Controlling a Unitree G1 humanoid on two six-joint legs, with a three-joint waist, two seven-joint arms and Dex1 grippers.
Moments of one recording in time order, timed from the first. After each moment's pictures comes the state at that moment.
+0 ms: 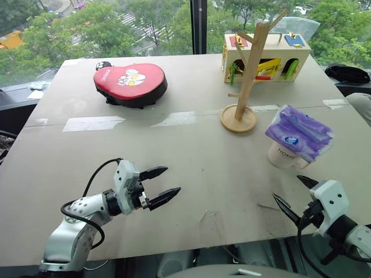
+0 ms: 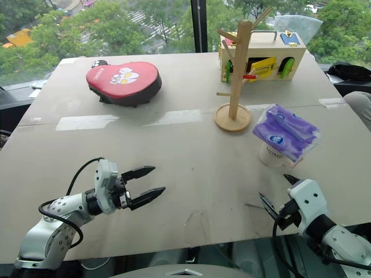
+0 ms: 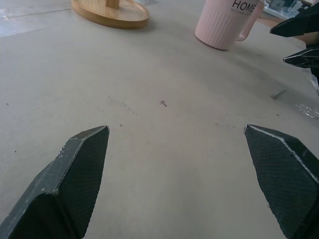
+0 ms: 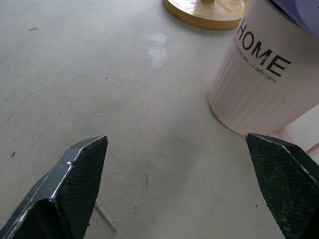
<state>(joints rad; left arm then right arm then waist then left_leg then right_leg) 0.20 0.62 0.15 -0.32 -0.59 0.30 -0.99 0.59 -0.50 -0.24 -0.80 0.27 0.40 0.54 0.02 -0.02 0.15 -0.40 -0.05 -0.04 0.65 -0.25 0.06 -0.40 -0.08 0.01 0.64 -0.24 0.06</state>
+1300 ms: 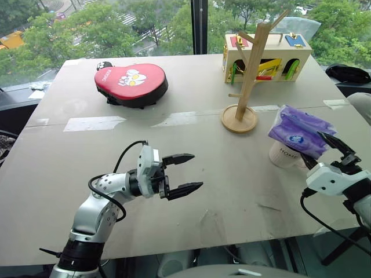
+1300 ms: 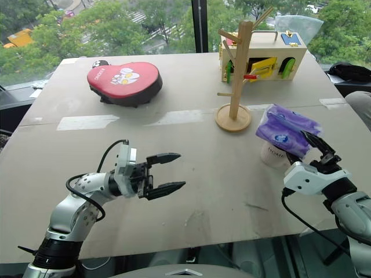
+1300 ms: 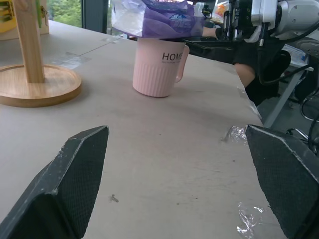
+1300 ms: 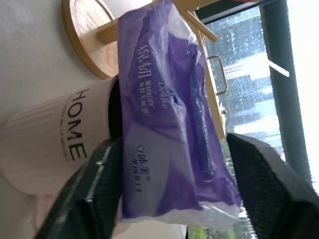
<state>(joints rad) -0.04 0.55 0.00 -0.29 -0.59 0.27 -1.11 0.30 -0.60 -0.34 -0.55 -0.42 -0.17 0.47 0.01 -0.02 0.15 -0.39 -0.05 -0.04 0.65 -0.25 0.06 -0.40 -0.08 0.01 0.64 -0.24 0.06</state>
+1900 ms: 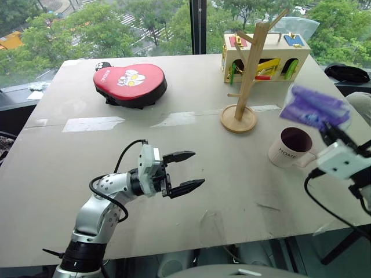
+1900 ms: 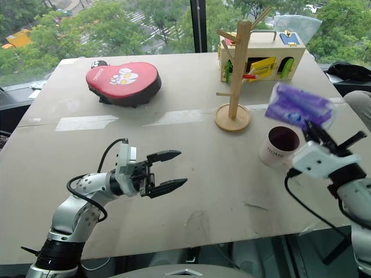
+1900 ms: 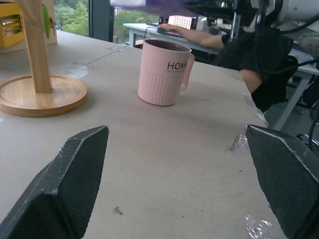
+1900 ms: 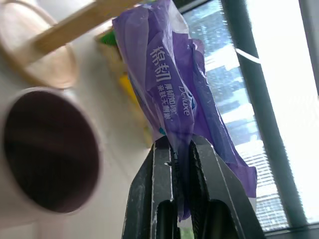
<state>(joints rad) -0.04 0.53 0.00 -0.30 -0.59 0.25 -1.09 0.09 -0.60 -0.42 -0.58 -0.32 0.00 0.44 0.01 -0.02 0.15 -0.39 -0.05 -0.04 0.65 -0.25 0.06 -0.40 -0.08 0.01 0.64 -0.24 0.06</state>
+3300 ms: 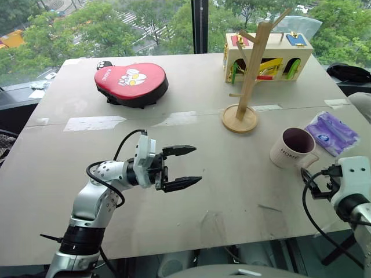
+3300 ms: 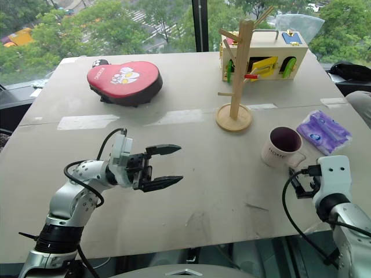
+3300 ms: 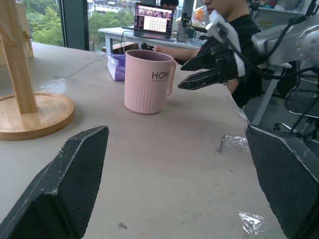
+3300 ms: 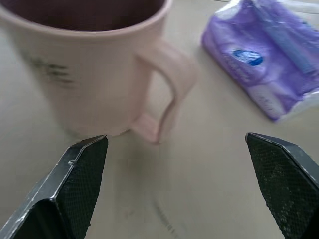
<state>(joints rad) -0.17 0.58 0.02 -0.22 -0.63 0.28 -1.24 0.20 -0.30 -0.41 -0.76 0.13 0.91 0.29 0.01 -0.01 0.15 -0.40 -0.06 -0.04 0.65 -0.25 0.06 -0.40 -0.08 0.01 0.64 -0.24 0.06</state>
